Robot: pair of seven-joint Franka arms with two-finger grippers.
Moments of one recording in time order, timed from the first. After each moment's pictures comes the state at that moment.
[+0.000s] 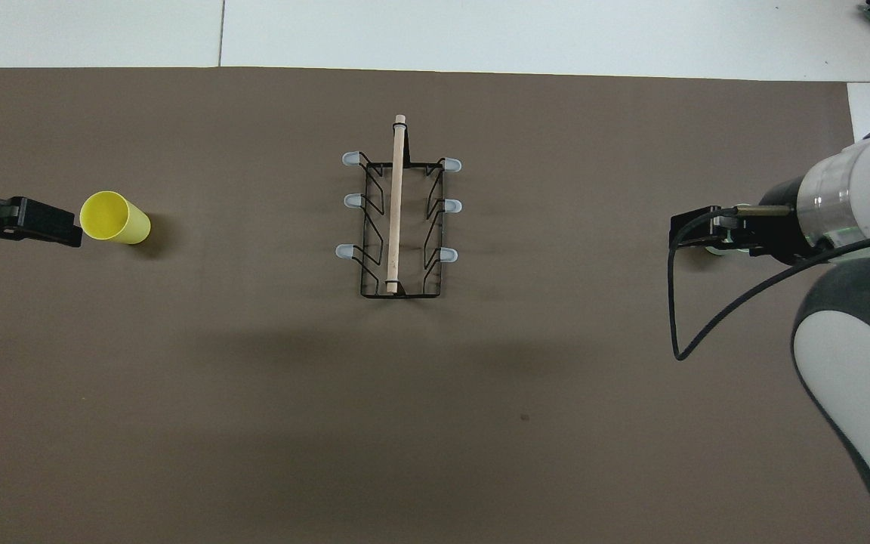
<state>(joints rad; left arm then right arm) -0.08 0.04 0.06 -1.59 -0.07 1.61 0.06 0.00 -0.03 0.14 -1.70 0.08 1.74 0.21</state>
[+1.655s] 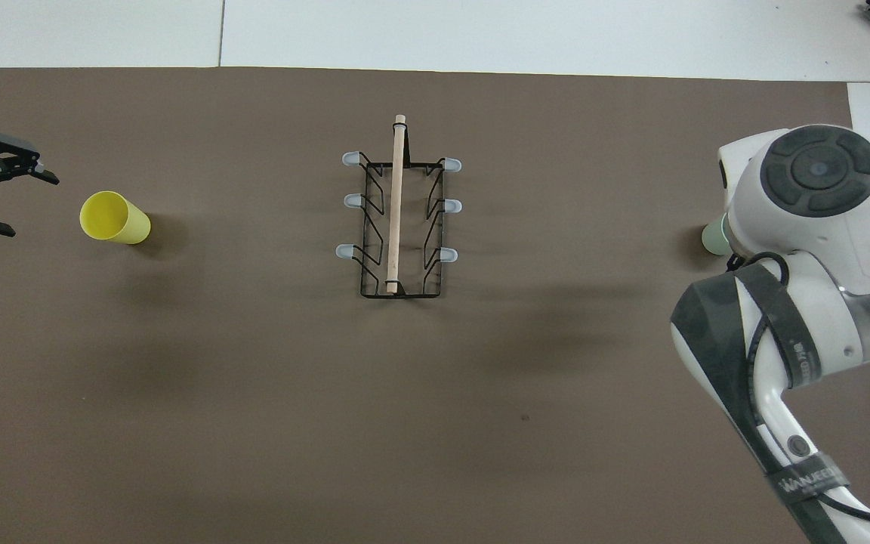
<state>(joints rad) -0.11 0.55 0.50 -1.34 -0.49 1.68 -0.42 0.06 0.07 0.14 -1.87 -0.63 1.81 -0.91</state>
